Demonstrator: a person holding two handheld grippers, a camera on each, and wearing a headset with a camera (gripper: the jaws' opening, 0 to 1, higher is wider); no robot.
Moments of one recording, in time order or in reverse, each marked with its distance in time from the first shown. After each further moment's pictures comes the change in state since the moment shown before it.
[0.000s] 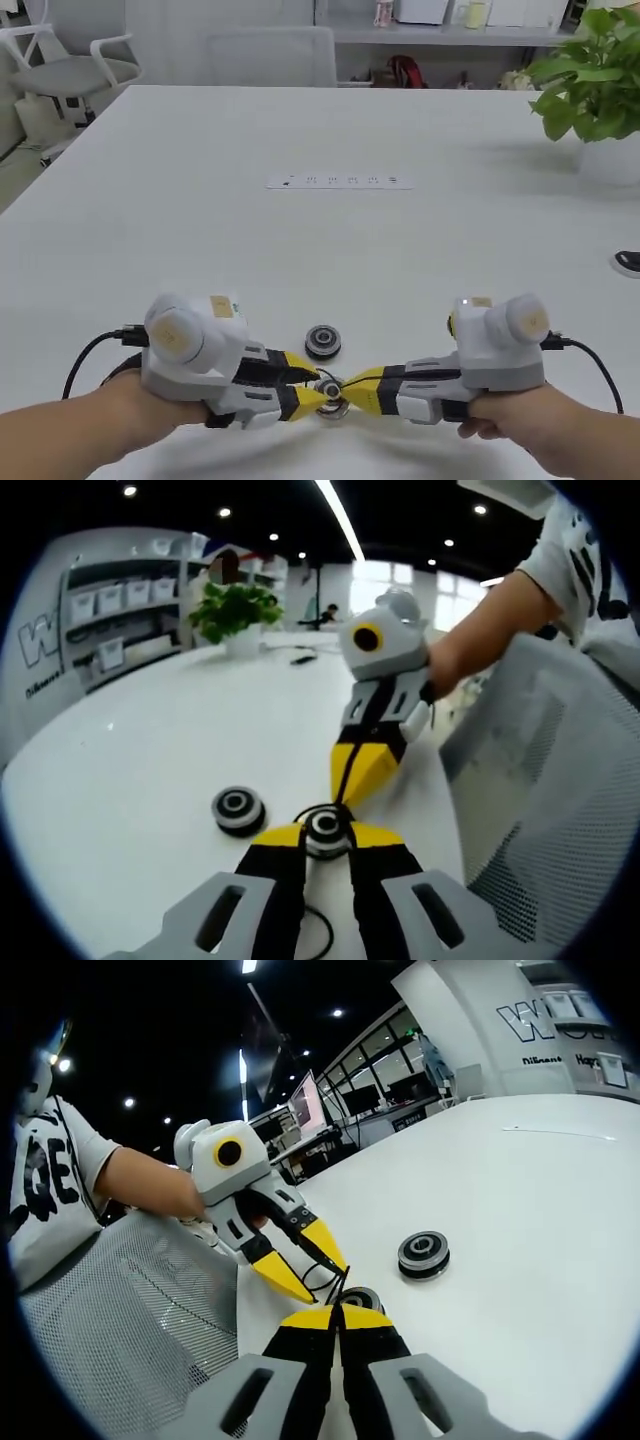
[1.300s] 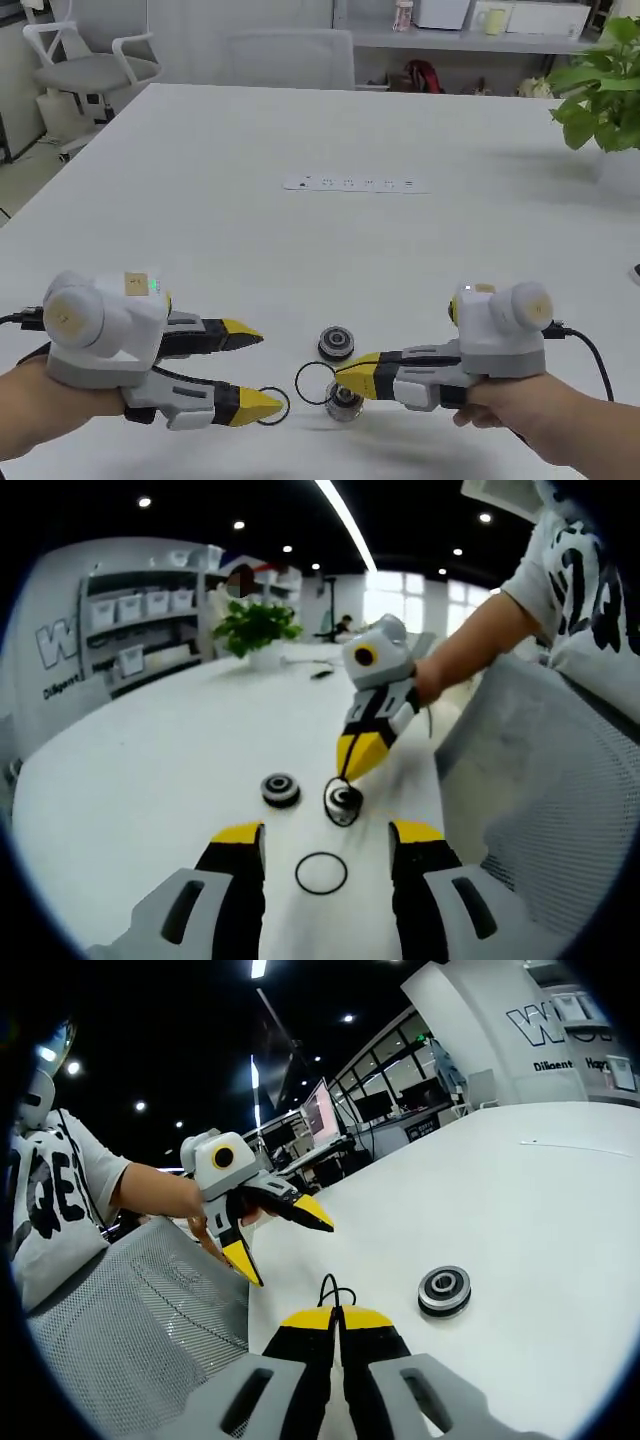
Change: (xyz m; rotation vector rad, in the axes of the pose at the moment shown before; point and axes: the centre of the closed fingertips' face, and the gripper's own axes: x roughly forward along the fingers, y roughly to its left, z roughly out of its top) left arm -0.074 0.014 -0.003 -0.016 -0.043 0.074; right arm 0.017 0.013 0.026 -0.016 -0.022 0.059
